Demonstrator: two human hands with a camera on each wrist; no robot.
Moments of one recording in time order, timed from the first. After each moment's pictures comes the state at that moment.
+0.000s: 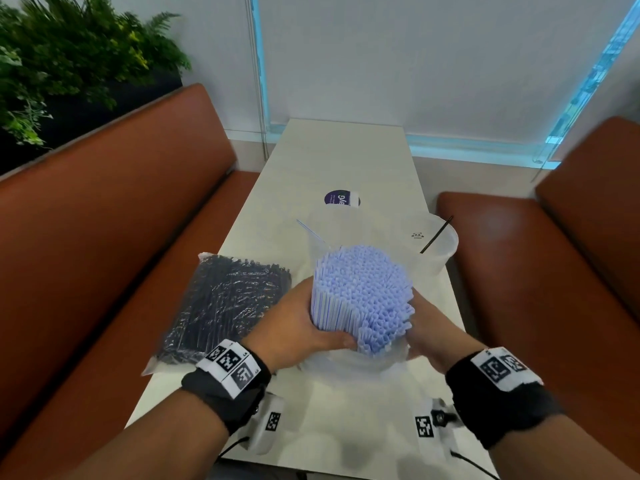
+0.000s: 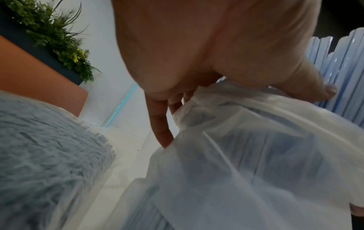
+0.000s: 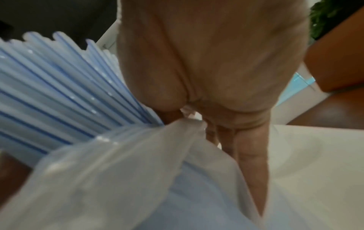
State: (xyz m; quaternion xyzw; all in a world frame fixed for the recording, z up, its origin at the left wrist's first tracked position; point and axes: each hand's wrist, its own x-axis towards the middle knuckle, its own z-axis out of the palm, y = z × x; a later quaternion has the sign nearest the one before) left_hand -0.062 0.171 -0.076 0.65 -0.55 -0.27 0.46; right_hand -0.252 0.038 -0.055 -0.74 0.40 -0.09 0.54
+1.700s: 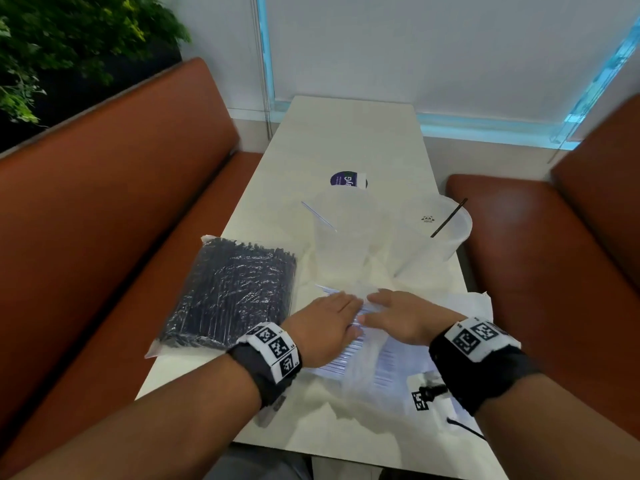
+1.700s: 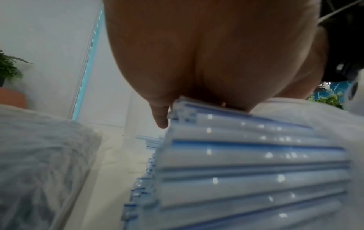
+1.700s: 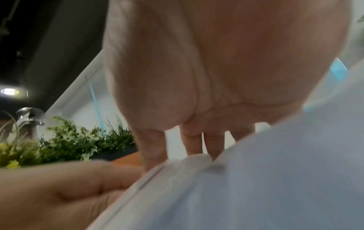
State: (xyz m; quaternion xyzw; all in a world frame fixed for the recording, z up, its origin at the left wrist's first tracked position) left_hand -0.074 0.145 -0.124 0.67 -0.73 -0.14 0.01; right_hand -0.222 0.027 -0.074 -0.85 0.38 0.17 0.34
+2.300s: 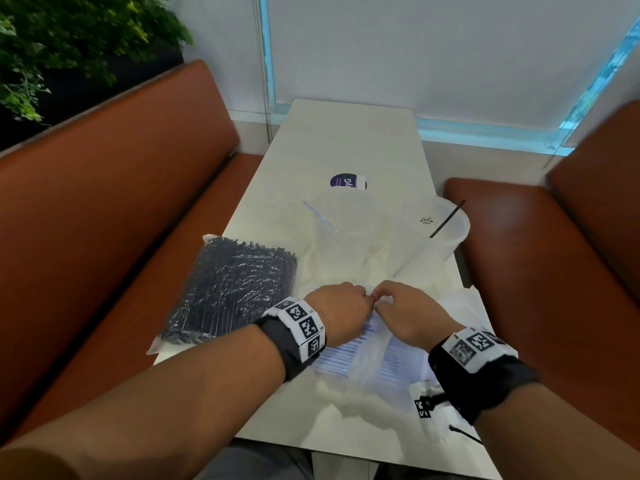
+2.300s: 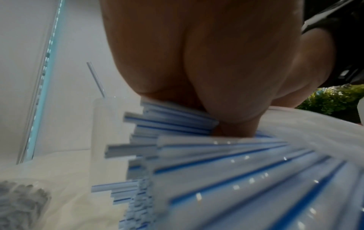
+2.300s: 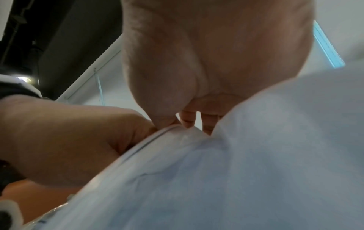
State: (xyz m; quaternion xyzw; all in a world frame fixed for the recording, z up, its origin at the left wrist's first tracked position) left_hand -0.088 0.115 -0.094 0.66 -0.74 -0.08 -0.06; right_hand -0.230 0.029 -0.086 -0.86 0.40 0.00 0.32
